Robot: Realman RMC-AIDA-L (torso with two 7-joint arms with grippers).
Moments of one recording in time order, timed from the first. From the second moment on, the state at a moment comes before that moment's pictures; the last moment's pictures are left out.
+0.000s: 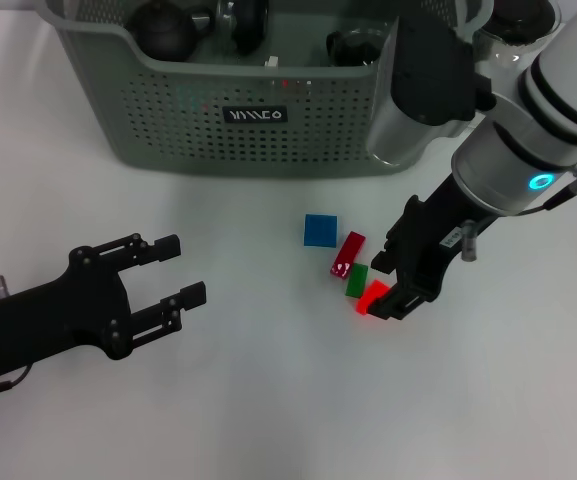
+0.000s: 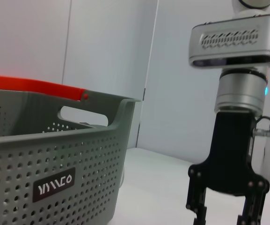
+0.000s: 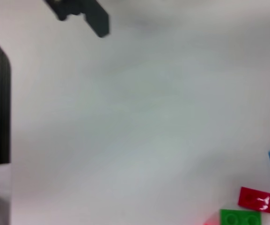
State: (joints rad) left arm -0.31 -2.15 0.25 0.53 2.20 1.79 -0.90; right arm 0.84 2.10 -1.52 -1.06 -2.43 -1.60 2.20
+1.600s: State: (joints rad) left arm -0.32 -2.15 0.24 0.51 2.21 1.75 -0.89; right arm 0.85 2.11 -1.69 -0.97 -2.46 -1.40 2.75
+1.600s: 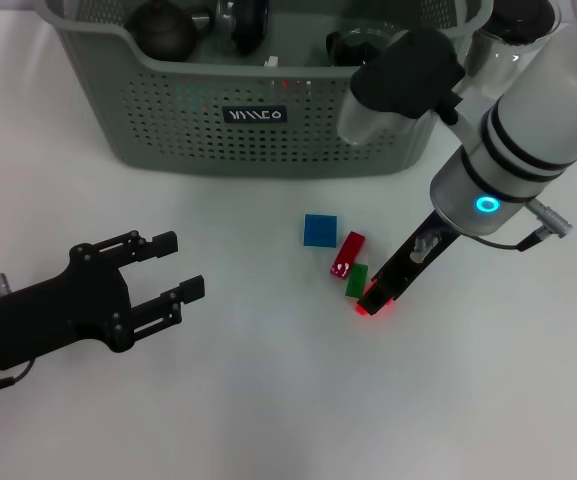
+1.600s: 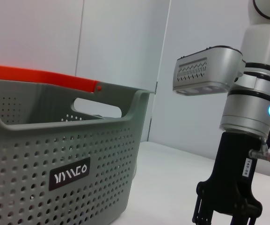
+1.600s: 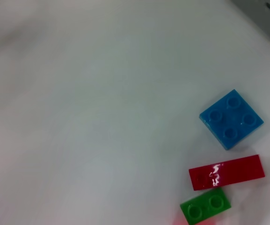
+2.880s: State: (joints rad) left arm -0.32 -2.15 0.24 0.51 2.21 1.73 -0.90; right arm 0.85 2.11 -1.83 -0.97 -2.45 -1.33 2.75
